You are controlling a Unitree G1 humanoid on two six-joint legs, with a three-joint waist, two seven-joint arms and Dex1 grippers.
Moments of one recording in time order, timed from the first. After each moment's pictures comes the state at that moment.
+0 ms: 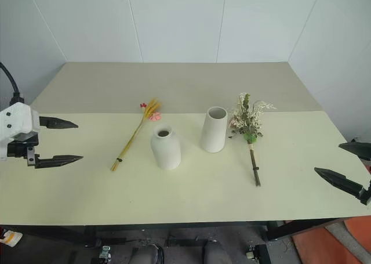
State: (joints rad) left arm -0.23 1.22 0.37 -0.14 -0.39 0.33 -1.32; right arm 0.29 -1.02 -0.96 -0.37 0.49 0.57 1.15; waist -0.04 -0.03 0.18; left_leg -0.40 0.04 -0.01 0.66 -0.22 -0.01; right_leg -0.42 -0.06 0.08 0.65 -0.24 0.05
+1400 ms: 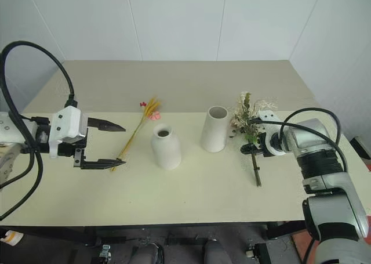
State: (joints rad) left arm -0.44 1.08 0.09 -0.29 -0.45 0.38 -1.27; right arm -0.94 -0.74 0.22 0.48 0.27 1.19 0.67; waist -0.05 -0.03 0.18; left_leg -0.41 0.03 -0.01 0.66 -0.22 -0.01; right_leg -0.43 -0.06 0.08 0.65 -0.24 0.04
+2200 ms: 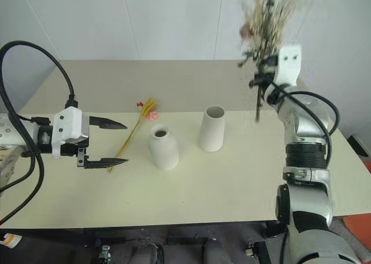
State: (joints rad) left arm -0.44 1.05 0.09 -0.31 -0.43 0.38 -1.23; right arm -0.96 -0.48 -0.26 0.17 0.28 0.55 0.29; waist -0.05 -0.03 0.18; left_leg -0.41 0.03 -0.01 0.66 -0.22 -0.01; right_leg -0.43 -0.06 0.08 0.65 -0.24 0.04
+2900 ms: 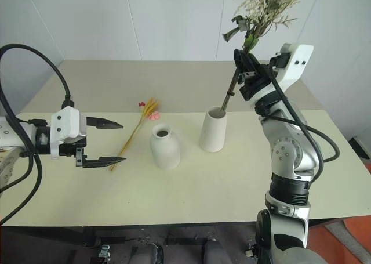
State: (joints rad) left arm -0.40 1.07 0.13 -0.30 -0.43 0.38 -1.20; right arm -0.75 -0.29 -0.29 -0.15 0.59 0.51 0.29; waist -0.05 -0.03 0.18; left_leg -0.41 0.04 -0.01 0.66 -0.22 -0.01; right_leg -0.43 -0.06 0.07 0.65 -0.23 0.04
